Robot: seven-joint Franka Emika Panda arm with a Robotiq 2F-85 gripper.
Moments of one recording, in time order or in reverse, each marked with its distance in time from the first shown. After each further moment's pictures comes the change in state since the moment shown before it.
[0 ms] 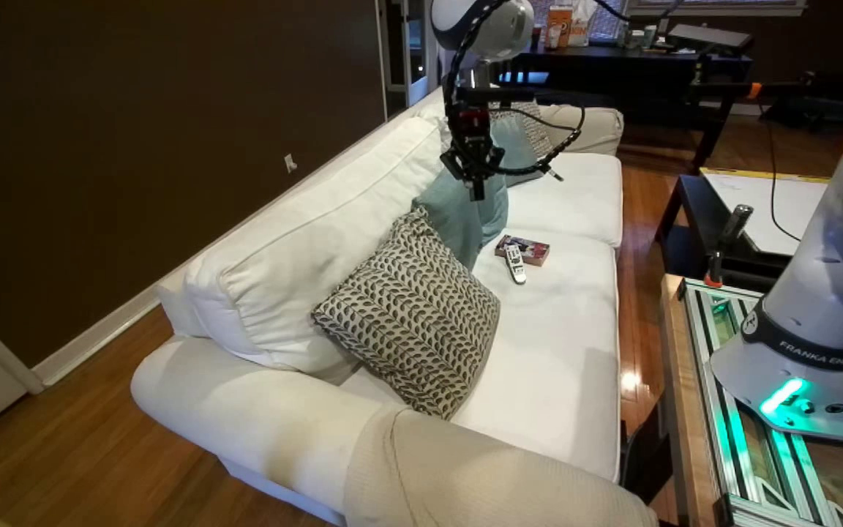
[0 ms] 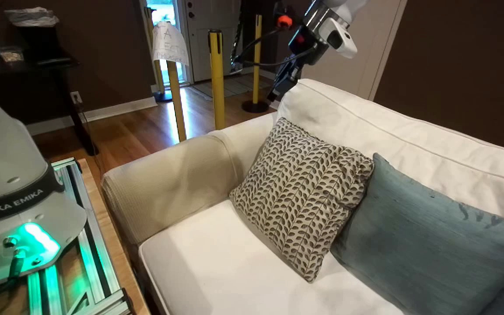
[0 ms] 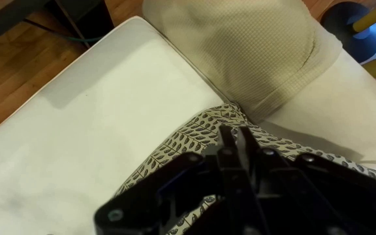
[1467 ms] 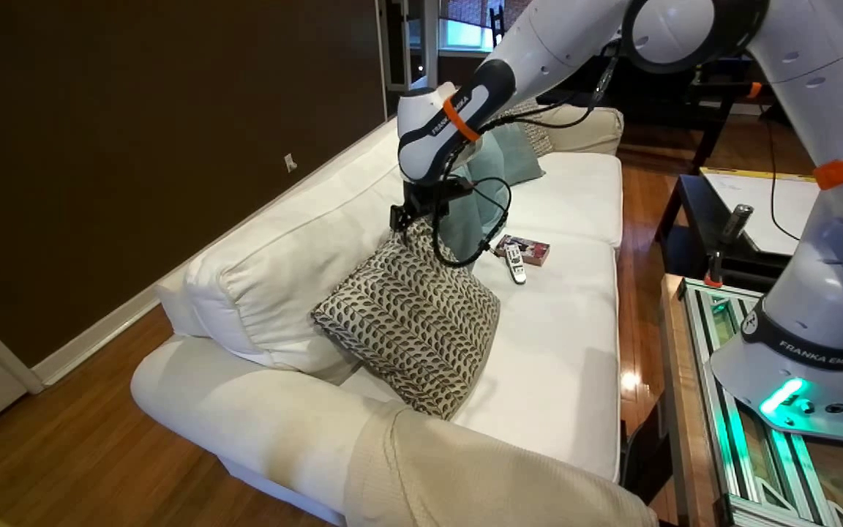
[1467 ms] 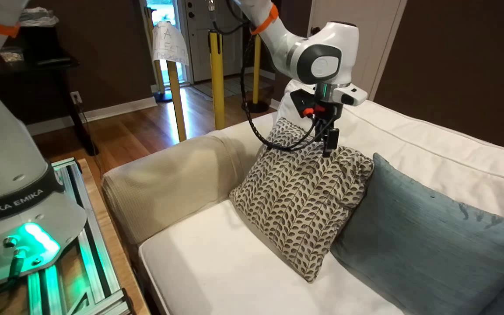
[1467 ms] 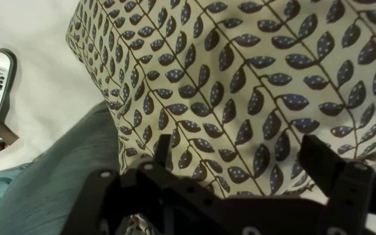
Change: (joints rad) arm 0.119 0.441 -0.046 0.172 -0.221 0.747 0.047
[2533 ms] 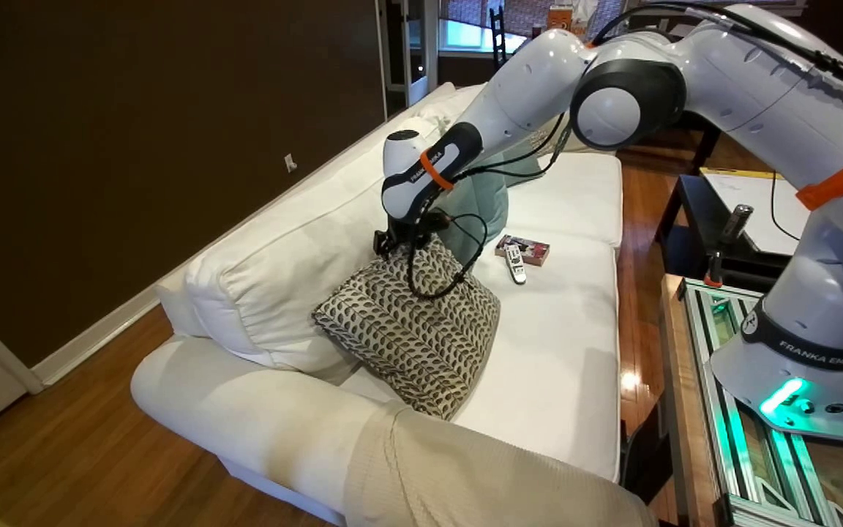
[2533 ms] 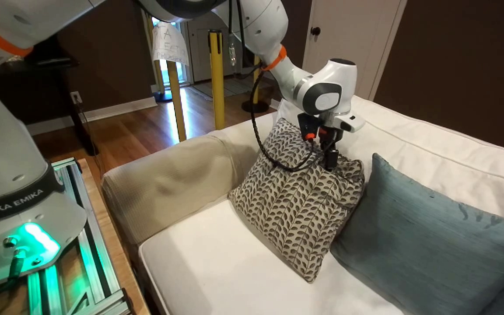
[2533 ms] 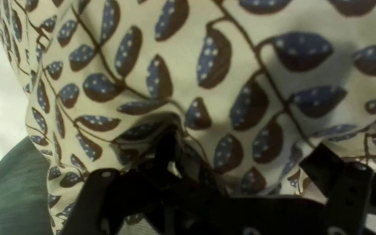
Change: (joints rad) arm -0.009 0.303 0.009 0.311 0.055 0.018 0.096
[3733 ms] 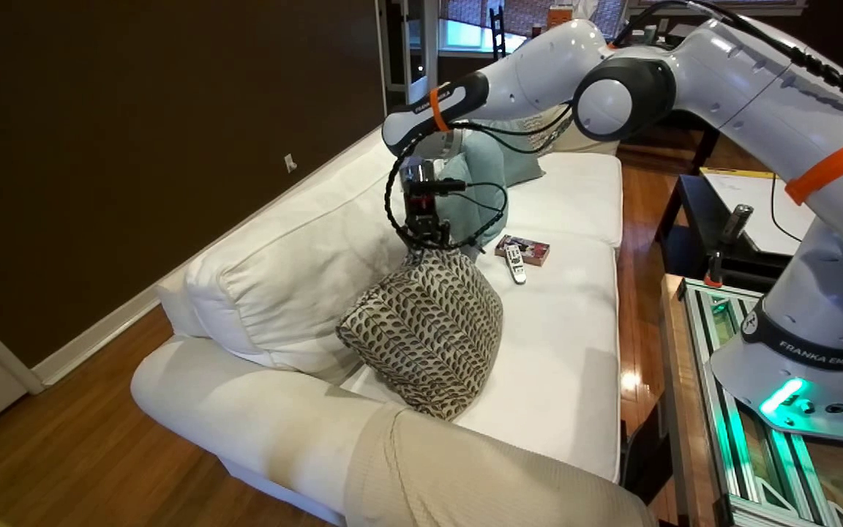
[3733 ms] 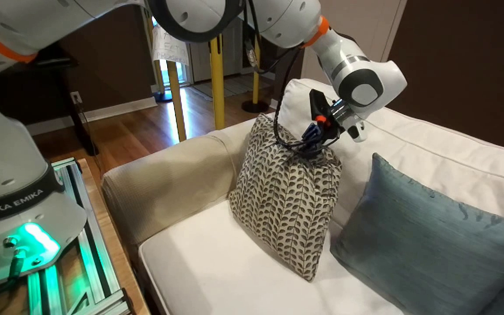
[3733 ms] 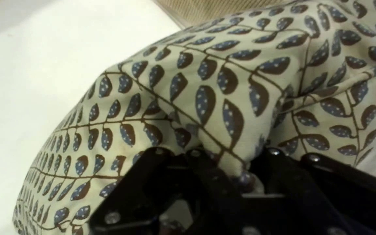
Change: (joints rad) arm -0.226 0.051 0.152 0.294 0.217 -0.846 -0.121
